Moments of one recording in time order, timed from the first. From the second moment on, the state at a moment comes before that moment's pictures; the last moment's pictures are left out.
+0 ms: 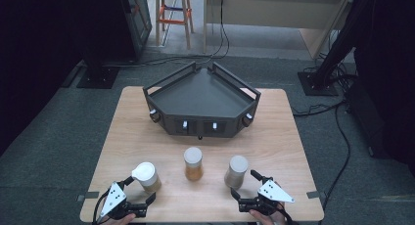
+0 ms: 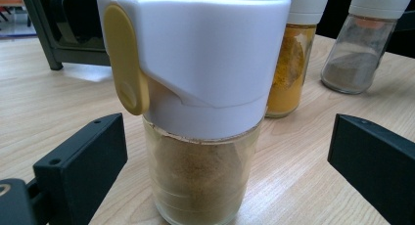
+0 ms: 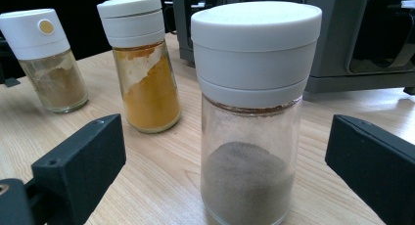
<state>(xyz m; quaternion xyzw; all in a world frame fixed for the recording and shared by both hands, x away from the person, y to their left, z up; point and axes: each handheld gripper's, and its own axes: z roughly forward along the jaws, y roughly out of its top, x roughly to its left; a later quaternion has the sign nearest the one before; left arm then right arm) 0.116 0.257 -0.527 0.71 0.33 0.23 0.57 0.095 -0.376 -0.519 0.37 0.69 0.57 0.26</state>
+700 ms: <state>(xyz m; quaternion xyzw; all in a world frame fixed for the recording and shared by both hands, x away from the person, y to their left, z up) 0.117 0.256 -0.528 0.71 0.34 0.23 0.57 0.095 -0.377 -0.520 0.37 0.68 0.58 0.26</state>
